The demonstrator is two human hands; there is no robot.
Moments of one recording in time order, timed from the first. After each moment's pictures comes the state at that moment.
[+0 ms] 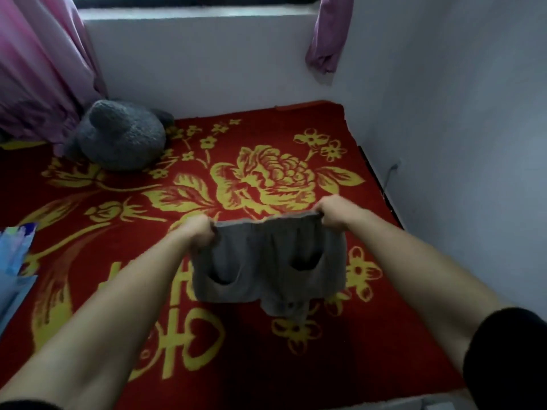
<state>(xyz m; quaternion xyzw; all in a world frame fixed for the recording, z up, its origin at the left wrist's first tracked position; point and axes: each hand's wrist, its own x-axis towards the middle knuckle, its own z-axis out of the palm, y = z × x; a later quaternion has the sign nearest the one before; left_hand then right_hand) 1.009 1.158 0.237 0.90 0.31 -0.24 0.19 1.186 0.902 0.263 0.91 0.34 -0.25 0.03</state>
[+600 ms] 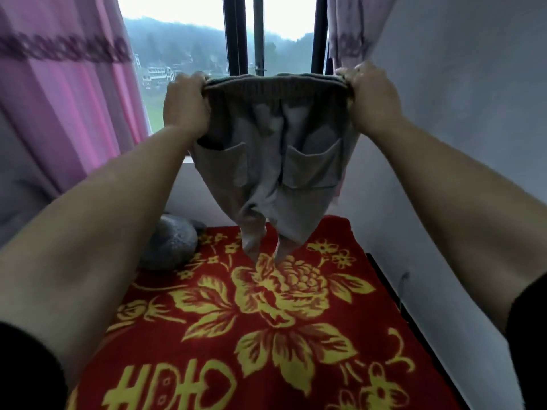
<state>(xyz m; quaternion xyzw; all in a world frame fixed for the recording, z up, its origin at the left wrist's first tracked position) 1.063 1.217 0.662 0.86 0.21 0.45 0.05 1.235 0.950 0.673 0.84 0.36 0.36 -0.18</state>
